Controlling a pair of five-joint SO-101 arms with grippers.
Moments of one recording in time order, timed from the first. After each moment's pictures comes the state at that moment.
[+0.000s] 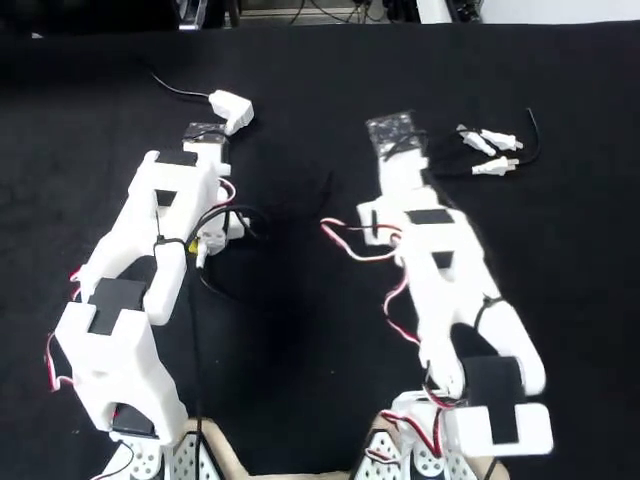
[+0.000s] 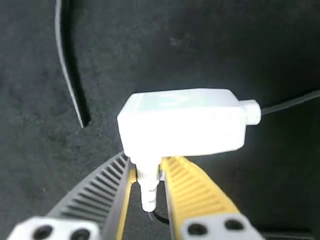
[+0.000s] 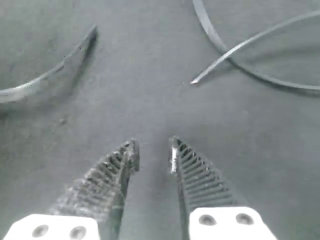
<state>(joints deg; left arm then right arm) 2.7 17.5 8.5 69.5 -1.0 -2.6 -7.9 44.0 30.2 10.9</state>
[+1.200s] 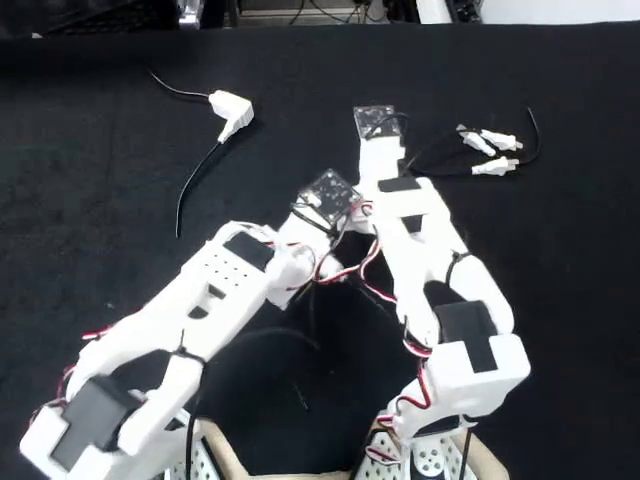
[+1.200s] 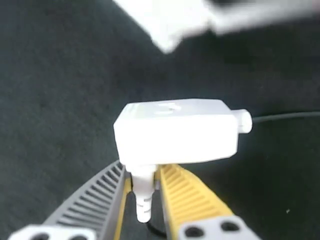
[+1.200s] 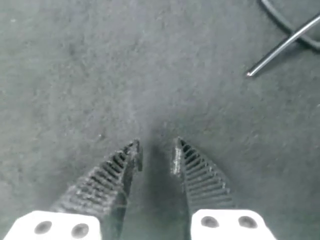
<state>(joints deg) 29.1 -15.9 40.3 47.2 -11.6 -9.9 9.4 26.6 41.7 -4.0</state>
